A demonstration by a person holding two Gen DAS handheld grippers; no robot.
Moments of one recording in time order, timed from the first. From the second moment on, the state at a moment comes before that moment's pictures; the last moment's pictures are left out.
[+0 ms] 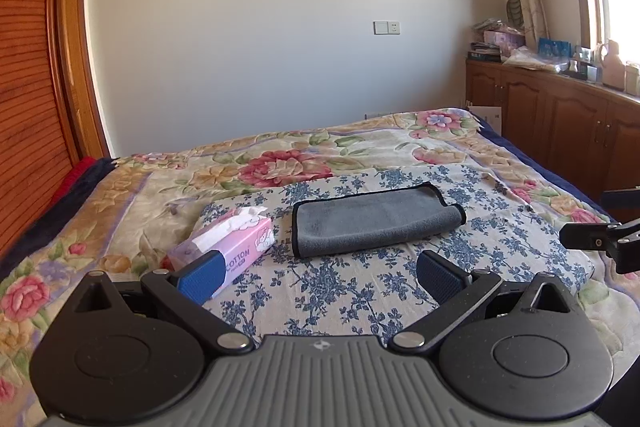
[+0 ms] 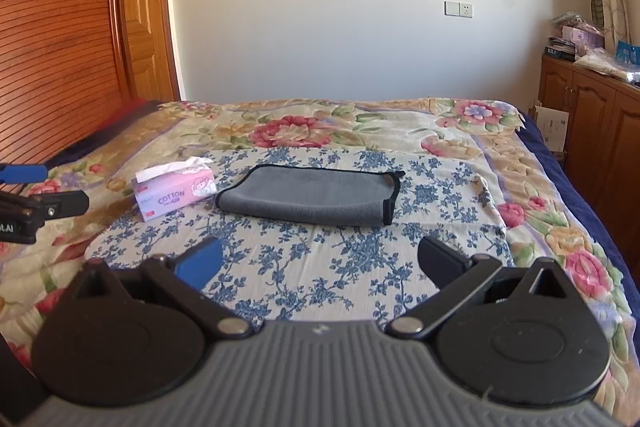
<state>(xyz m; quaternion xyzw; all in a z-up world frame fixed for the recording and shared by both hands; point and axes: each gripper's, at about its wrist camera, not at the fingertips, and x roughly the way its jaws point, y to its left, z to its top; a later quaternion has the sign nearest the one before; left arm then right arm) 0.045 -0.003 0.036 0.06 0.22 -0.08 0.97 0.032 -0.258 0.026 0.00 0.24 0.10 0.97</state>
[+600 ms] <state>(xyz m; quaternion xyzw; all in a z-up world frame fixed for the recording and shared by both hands) 0.035 -0.009 0.009 0.08 0.22 -0.08 0.97 0.022 -0.262 0.018 0.01 0.23 0.08 0.97</state>
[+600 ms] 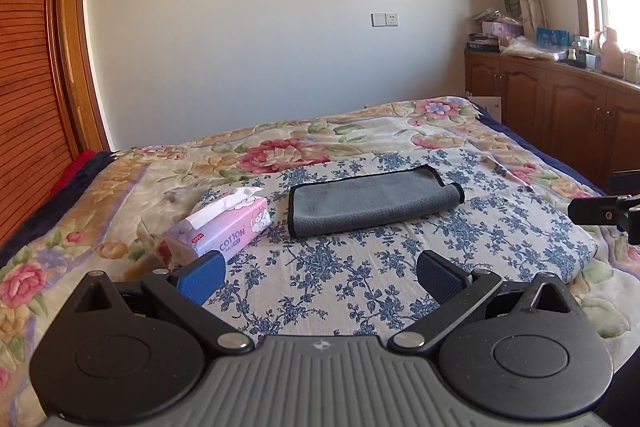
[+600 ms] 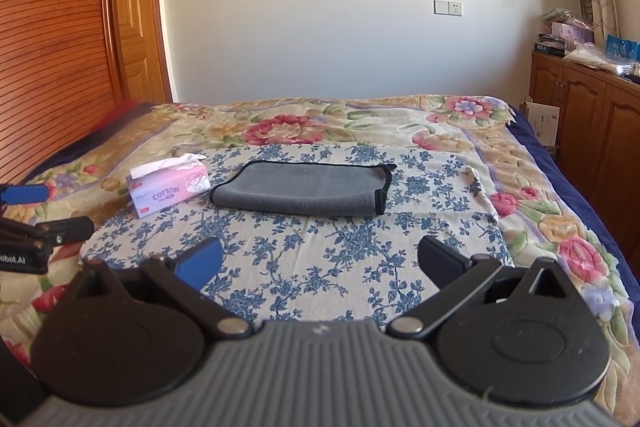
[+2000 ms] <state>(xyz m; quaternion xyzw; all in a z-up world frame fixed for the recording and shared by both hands) 0.021 0.010 0.011 0.04 0.15 -0.01 0.99 0.012 -0.269 0.014 0.02 0.14 0.03 0.99</state>
